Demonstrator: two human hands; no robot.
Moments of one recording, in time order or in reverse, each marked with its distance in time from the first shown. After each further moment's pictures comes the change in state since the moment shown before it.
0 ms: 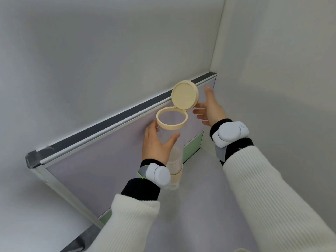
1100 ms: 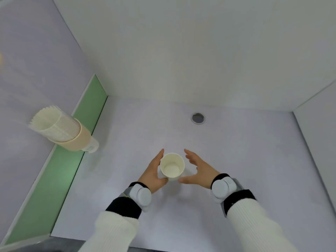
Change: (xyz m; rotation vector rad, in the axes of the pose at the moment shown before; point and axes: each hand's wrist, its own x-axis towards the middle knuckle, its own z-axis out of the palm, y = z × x) left_hand -0.236 -0.094 0.129 0.072 -1.385 -0.092; right_hand -0.257 0.334 -0.152 -0.189 -0.046 0.411
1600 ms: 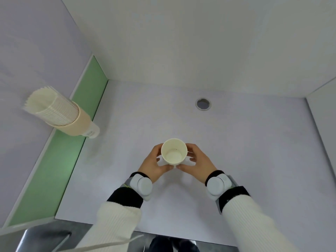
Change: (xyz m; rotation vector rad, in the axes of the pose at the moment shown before) left_hand -0.002 -0.016 0.005 -0.131 0.131 0.024; right_hand 0.005 0.011 0.036 0.125 0.211 -0.117
